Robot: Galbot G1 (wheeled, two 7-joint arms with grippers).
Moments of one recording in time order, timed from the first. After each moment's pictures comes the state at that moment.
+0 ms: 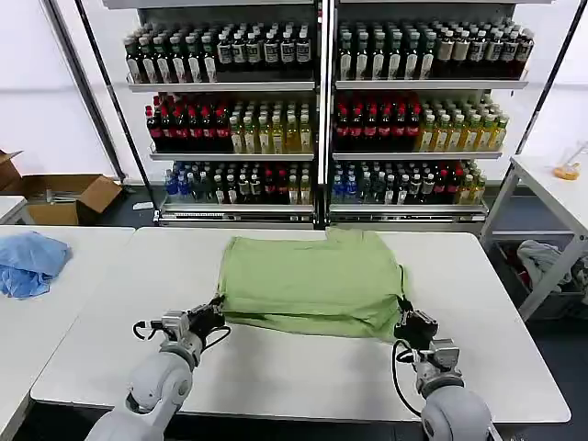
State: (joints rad) left arm 1.06 -1.13 -0.25 -1.75 -0.57 0.49 -0.26; right arm -1.22 1.18 0.33 1.87 0.28 -0.34 0.22
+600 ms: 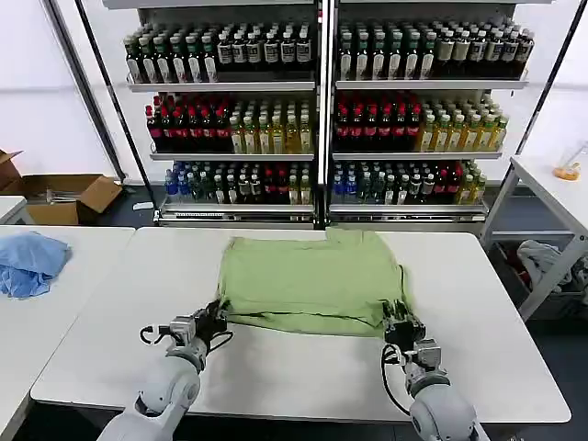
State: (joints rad) left arm 1.10 -1.16 -0.26 -1.75 -0.50 0.47 -0.26; right arm -1.33 1.19 0.38 1.94 0.25 -0.33 0.21
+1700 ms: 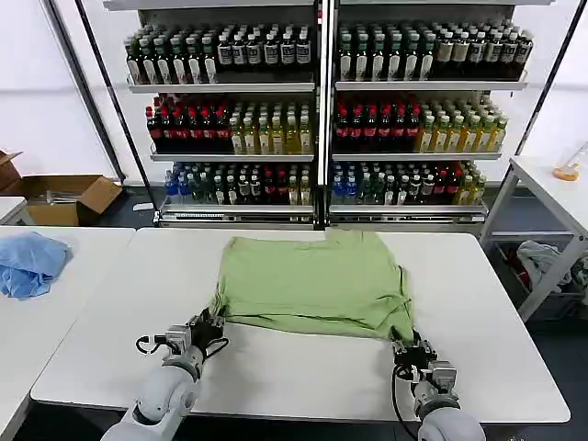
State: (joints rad) left arm 1.12 -1.15 -0.27 -1.71 -0.52 0.44 -0.25; right arm -1.39 1.22 0.40 1.93 0.40 -0.39 0.26
